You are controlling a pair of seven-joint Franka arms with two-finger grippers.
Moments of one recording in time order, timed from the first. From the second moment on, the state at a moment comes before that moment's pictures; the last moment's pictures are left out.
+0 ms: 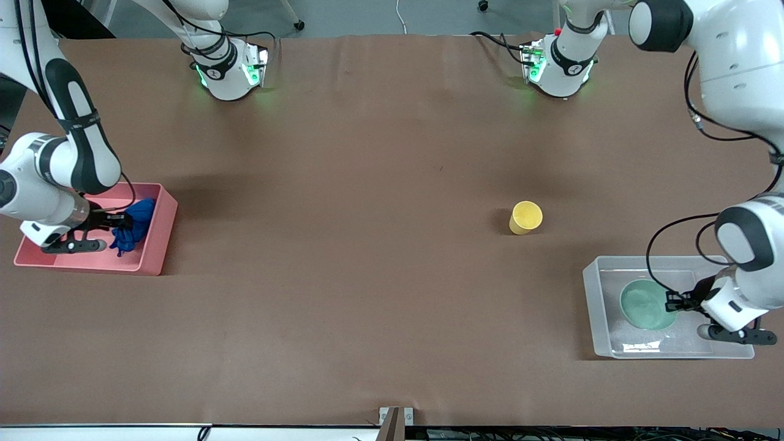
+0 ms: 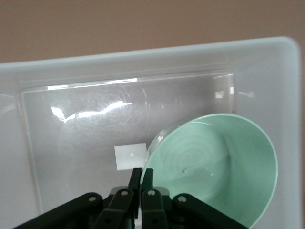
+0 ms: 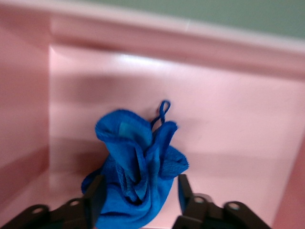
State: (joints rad) left arm -0.02 0.79 0.23 -1.32 -0.26 2.13 0.39; right arm -0.27 0.35 -0.07 -2.06 -0.15 2.34 -0.32
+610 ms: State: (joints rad) left arm -0.01 0.83 0.24 -1.33 -0.26 2.16 0.39; right arm 0.01 0.12 -0.04 -1.61 -0.10 1.70 0.10
